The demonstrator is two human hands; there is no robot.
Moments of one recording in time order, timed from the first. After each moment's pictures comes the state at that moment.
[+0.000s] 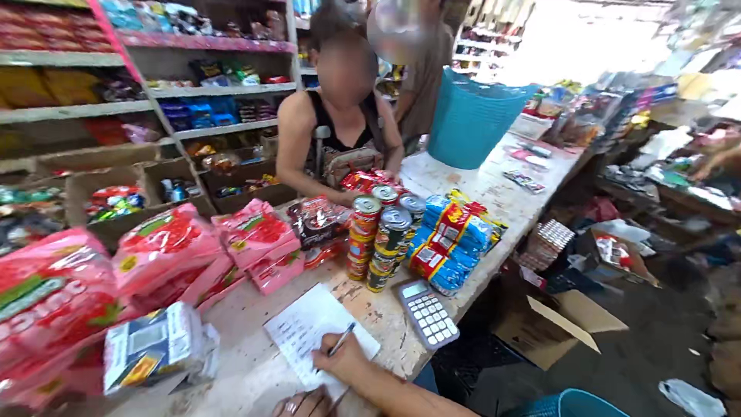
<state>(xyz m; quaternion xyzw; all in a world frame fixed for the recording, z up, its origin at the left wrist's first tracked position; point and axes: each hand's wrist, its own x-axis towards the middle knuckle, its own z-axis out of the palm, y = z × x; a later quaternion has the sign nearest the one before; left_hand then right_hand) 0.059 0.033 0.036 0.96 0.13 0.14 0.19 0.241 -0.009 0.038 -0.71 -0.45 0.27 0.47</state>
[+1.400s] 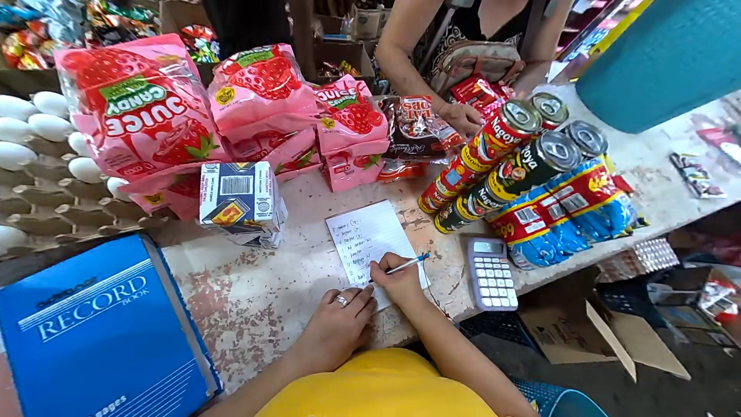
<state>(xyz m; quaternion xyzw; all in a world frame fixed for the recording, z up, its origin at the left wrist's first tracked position) 0.058 0.028 0.027 0.97 0.12 0.16 0.17 0.243 -0.013 0.033 -0.71 -0.47 0.24 0.46</state>
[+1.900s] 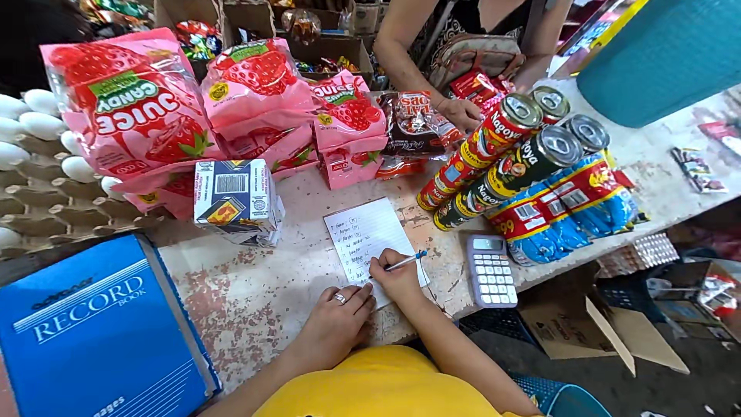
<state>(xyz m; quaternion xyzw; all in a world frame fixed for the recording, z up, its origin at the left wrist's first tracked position) 0.058 0.030 0.026 0.97 0.11 0.16 0.15 0.242 -0.010 0.031 -0.72 -0.46 0.23 0.47</state>
